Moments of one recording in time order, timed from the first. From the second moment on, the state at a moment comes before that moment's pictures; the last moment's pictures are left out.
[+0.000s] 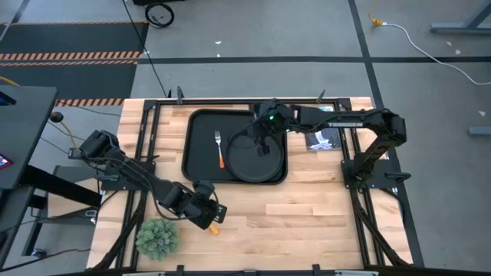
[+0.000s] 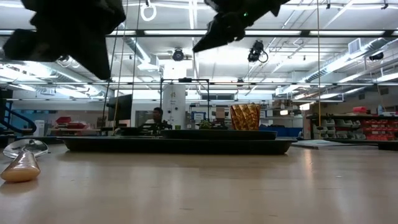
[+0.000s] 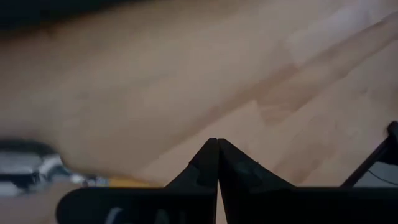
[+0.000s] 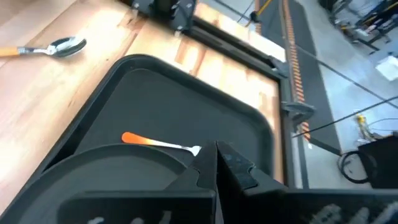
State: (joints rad) left arm -0.56 1.58 1.07 -0.58 -0.36 -1.65; right arm -0.20 1.61 1.34 -0.30 -0.07 -0.57
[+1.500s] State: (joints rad) left arm -0.59 1.92 1.36 -0.92 -0.04 -2.11; right arm -0.23 1.25 0.83 0.27 -0.23 -0.53
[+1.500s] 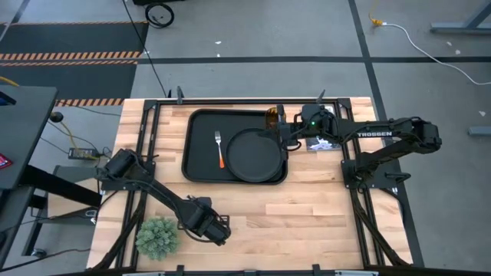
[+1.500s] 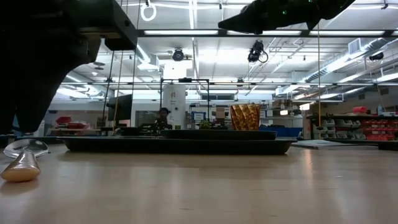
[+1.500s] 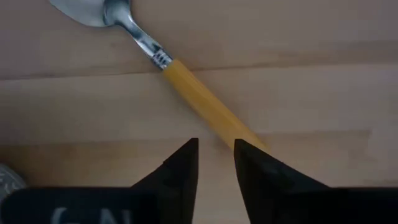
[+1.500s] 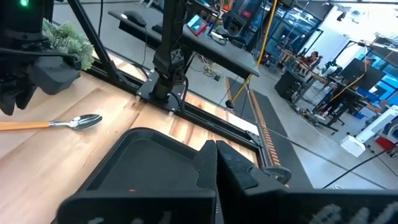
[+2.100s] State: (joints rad) left arm -0.60 1.92 1.27 -0.93 -0.11 -2.28; right arm -0.23 1.25 0.83 0.28 -0.32 -0.50
